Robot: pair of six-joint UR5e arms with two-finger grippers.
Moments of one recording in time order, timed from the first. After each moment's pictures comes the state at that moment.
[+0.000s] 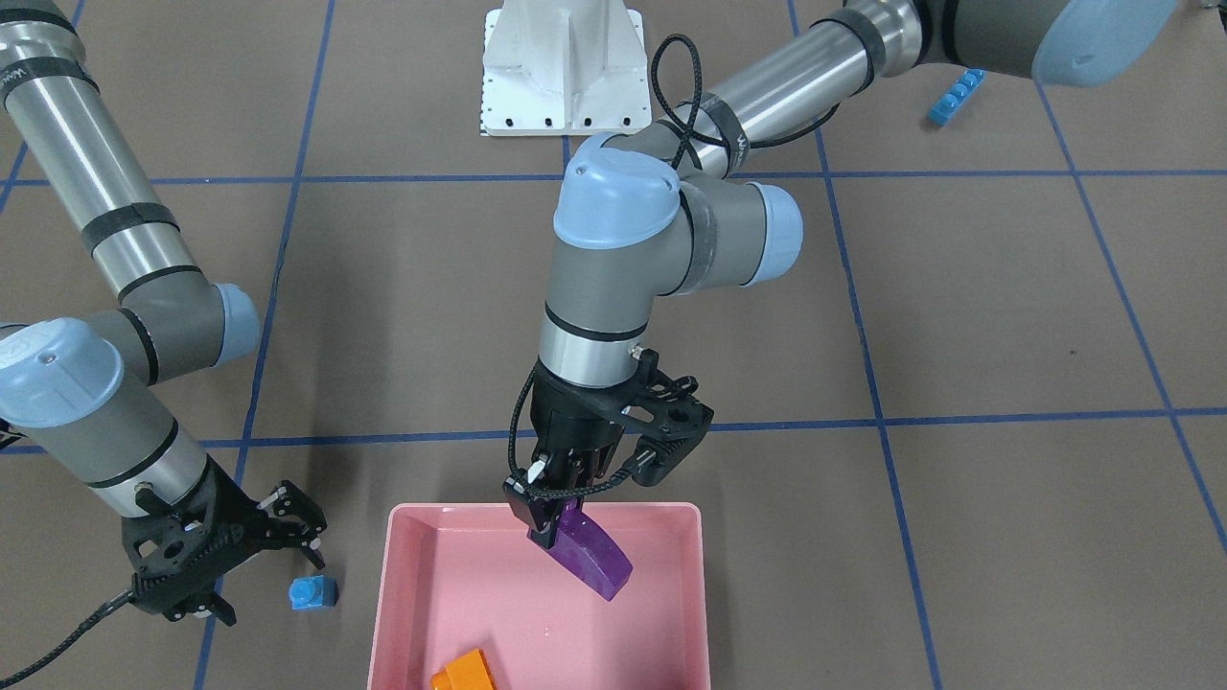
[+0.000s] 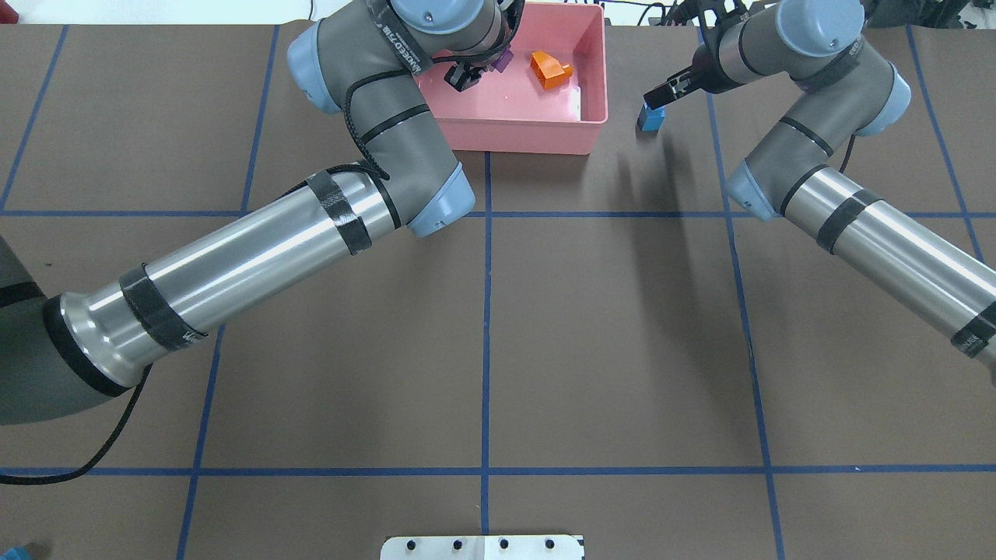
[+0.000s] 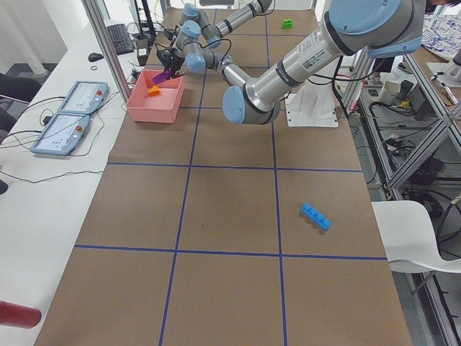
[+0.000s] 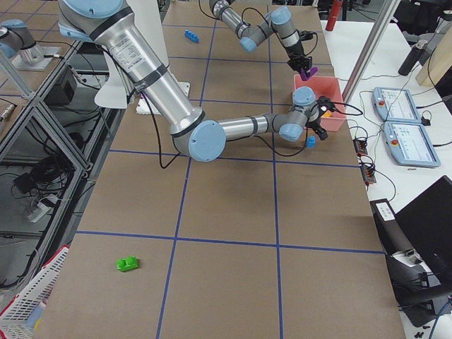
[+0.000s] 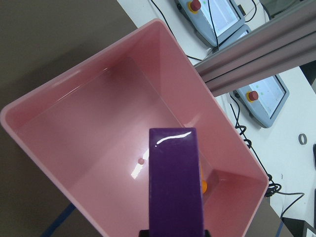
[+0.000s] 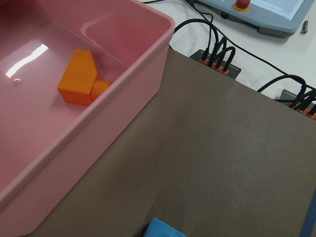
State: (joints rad) left arm -0.75 -2.71 -1.00 -2.10 -1.64 -1.98; right arm 0.97 -0.86 0.96 -0.62 1.97 0.46
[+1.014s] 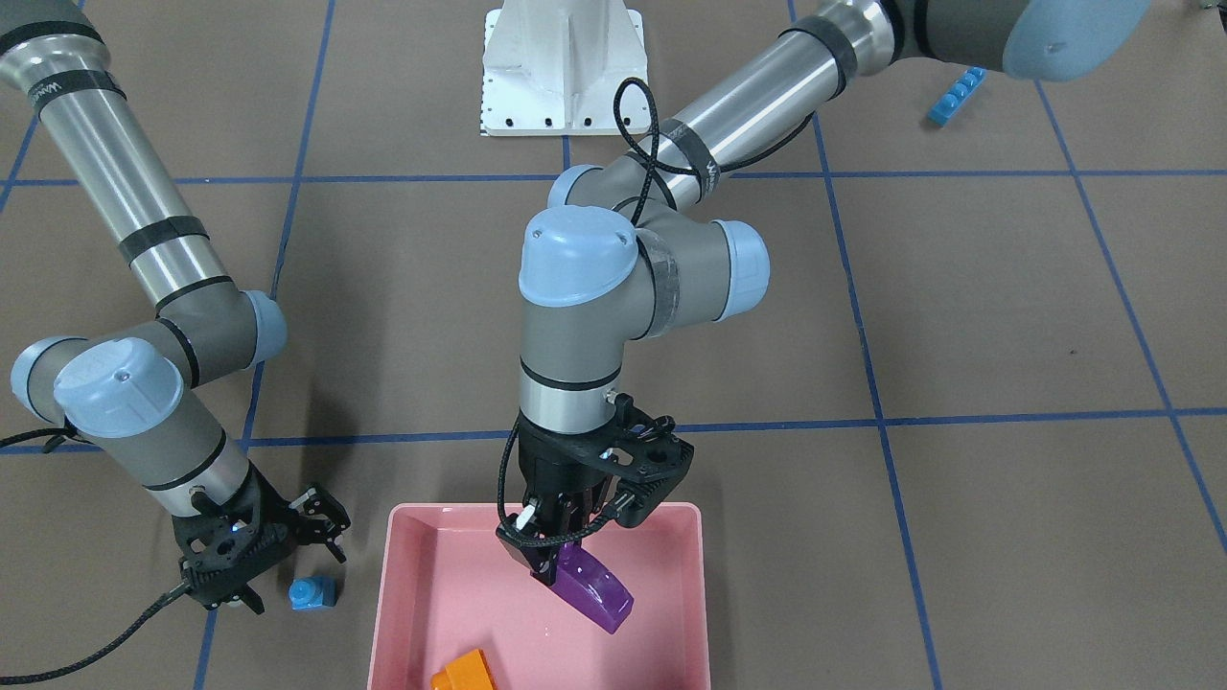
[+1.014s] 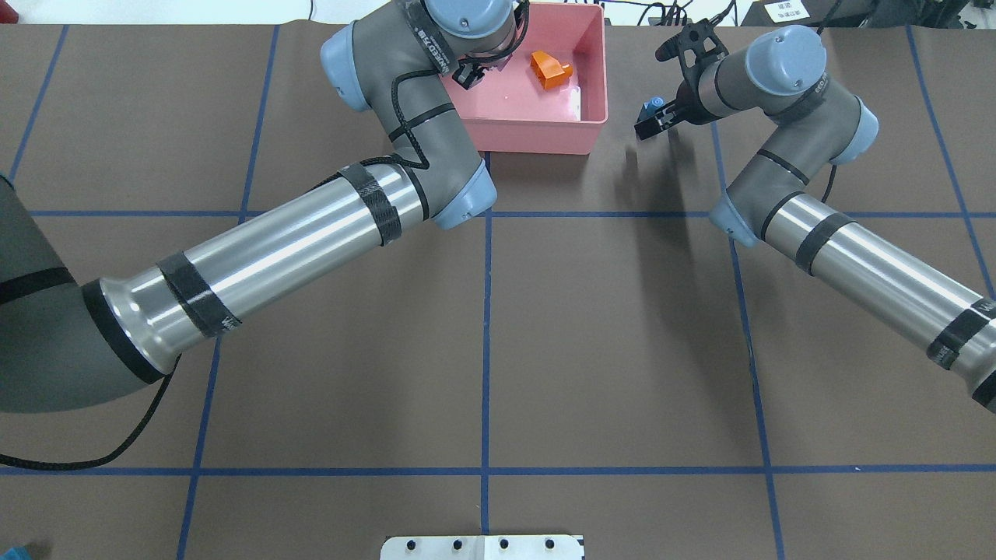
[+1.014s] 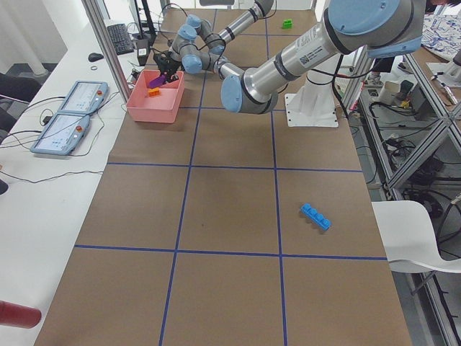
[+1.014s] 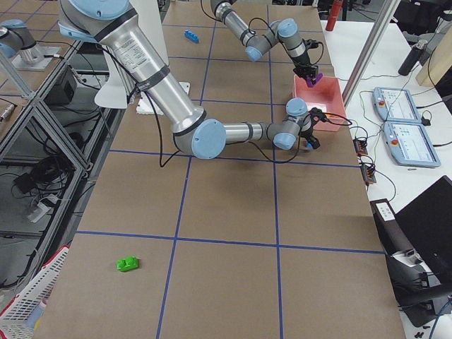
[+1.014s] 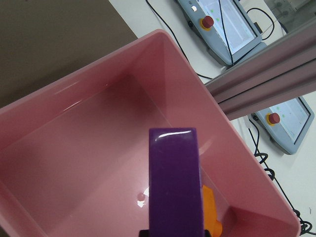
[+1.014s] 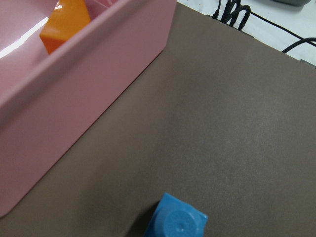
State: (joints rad) left arm -0.74 -2.80 -0.83 -2.12 -1.59 -1.98; right arm 0.92 -0.83 0.86 -0.58 1.91 0.46
